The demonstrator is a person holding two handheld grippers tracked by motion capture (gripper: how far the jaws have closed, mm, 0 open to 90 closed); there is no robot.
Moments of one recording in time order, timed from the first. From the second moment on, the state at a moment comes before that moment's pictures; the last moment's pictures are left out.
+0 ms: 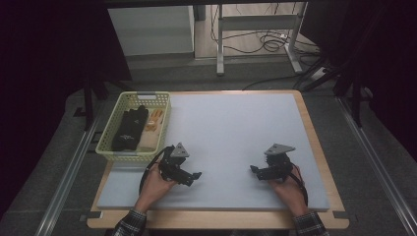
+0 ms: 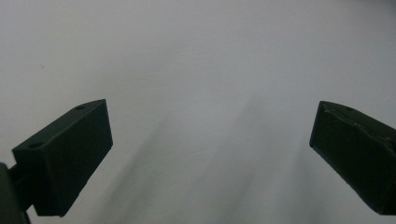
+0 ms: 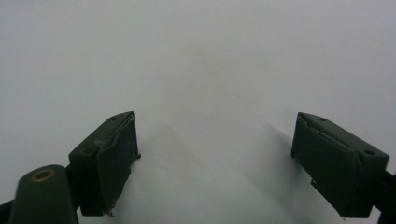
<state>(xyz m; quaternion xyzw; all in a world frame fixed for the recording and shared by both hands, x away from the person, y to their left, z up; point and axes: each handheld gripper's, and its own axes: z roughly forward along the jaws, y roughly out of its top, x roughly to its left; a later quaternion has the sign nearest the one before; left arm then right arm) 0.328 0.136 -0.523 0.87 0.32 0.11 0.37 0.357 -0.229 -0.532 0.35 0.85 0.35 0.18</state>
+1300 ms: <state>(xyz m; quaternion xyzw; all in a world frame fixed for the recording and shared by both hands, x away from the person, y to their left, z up) 0.323 0.141 -0.549 0.87 0.32 0.11 0.36 0.356 -0.229 -0.533 0.36 0.85 0.35 0.18</state>
